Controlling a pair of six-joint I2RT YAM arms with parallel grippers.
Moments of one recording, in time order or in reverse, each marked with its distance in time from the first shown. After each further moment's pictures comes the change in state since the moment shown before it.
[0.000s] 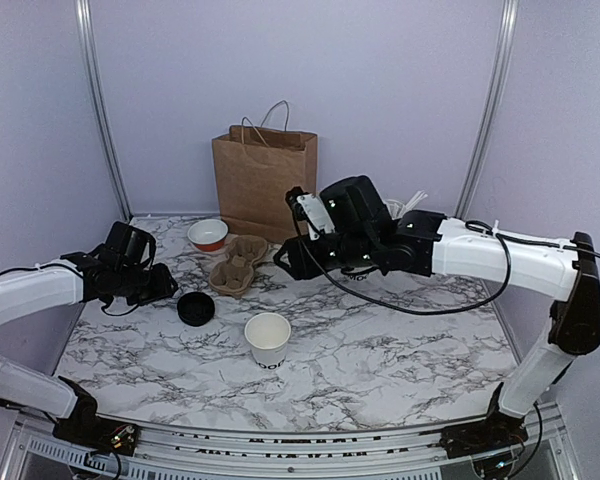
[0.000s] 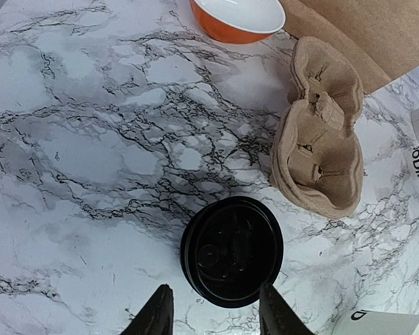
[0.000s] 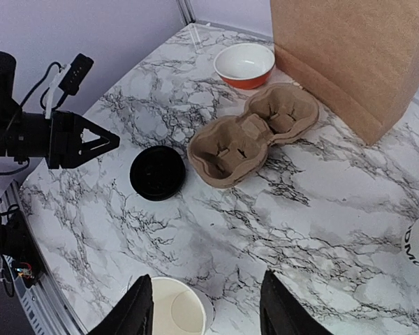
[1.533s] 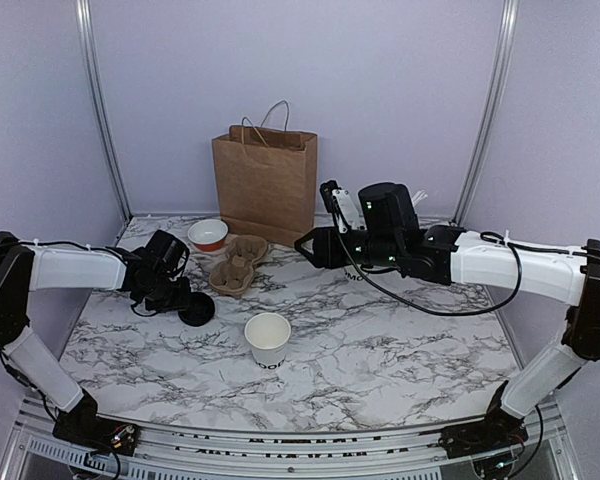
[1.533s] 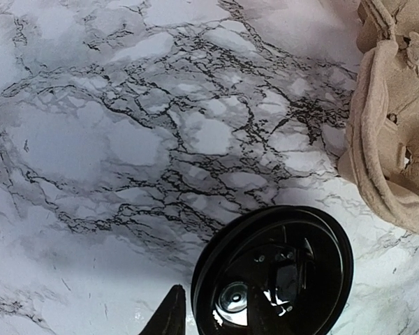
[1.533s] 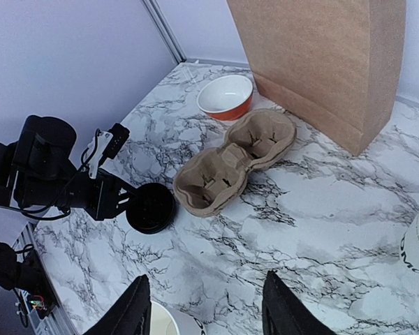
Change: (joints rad) left arm -0.069 0.346 0.112 -0.010 -0.116 0.021; right arm -0.150 -0.134 -0.253 0.316 -0.092 0.075
